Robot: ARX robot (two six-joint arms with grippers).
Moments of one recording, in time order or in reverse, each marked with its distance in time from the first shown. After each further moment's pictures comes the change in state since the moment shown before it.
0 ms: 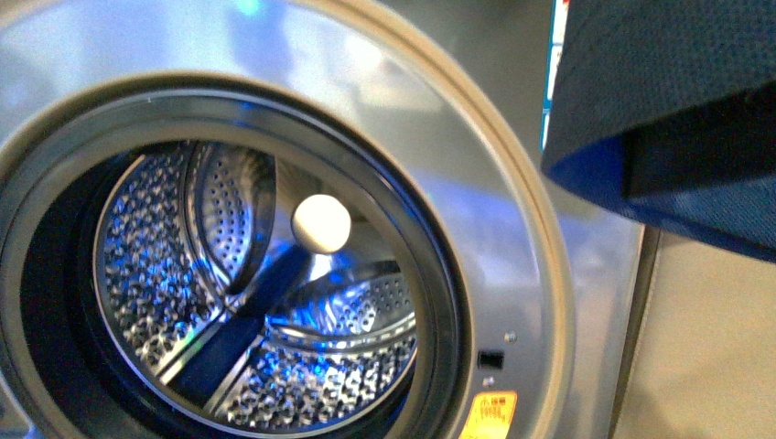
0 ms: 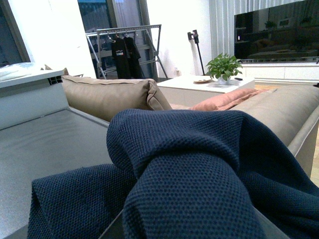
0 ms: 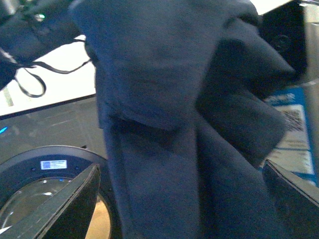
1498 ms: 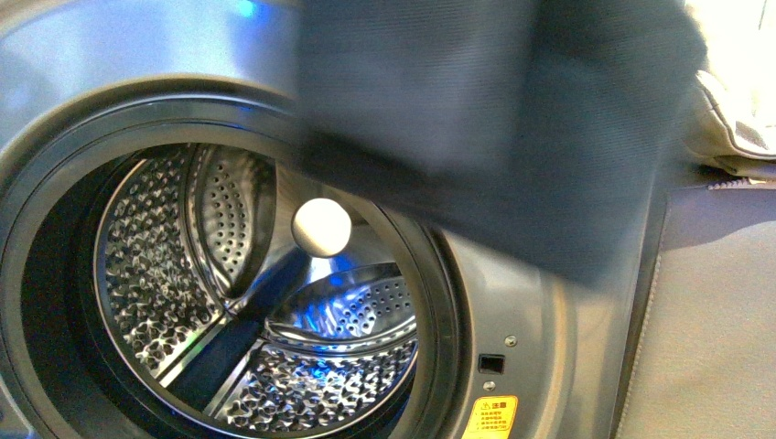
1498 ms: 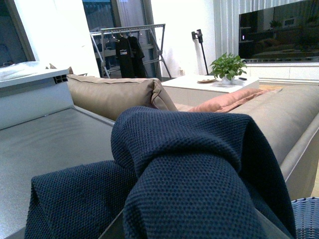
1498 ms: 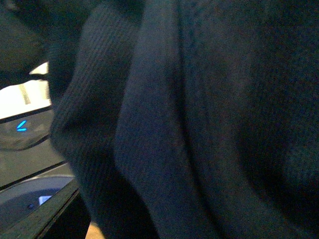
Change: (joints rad) left arm 0.000 0.000 0.000 0.000 -0.007 0.000; right arm 0.579 0.658 0.543 -0.023 0.460 -0.231
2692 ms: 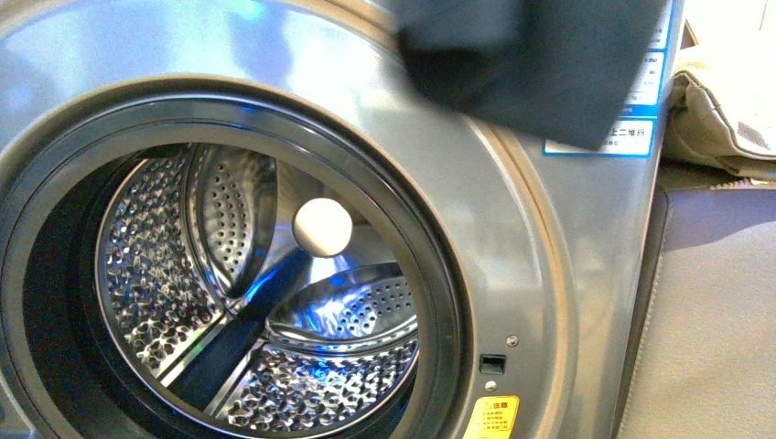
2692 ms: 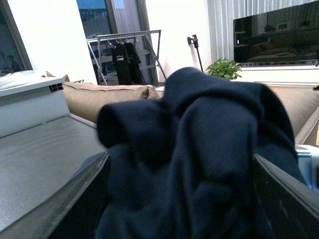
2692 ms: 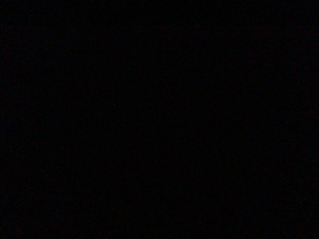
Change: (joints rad) left arm 0.000 0.000 0.011 0.000 0.006 0.000; right arm -0.199 0.099 0.030 0.277 0.343 0.036
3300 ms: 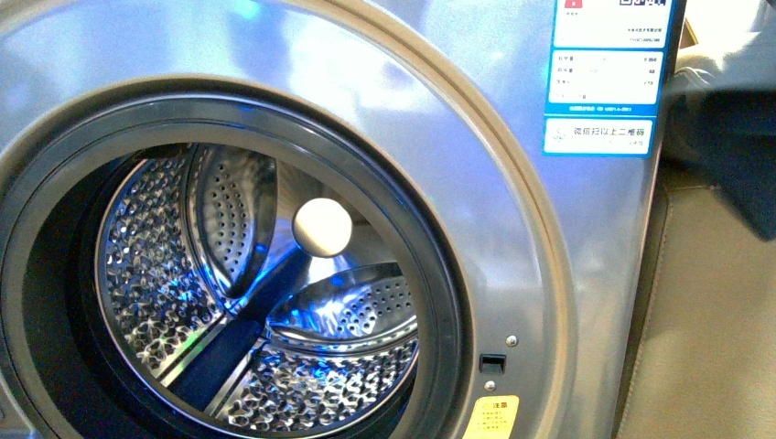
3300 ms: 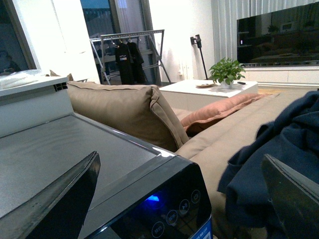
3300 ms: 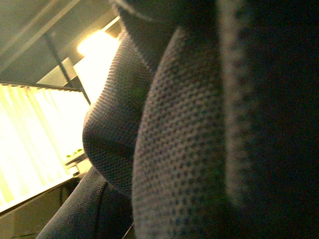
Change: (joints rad) left arm 0.000 0.000 0.002 0.000 -0.003 0.000; right arm -0.660 -0.380 -0.351 -0.009 -0.323 0.309
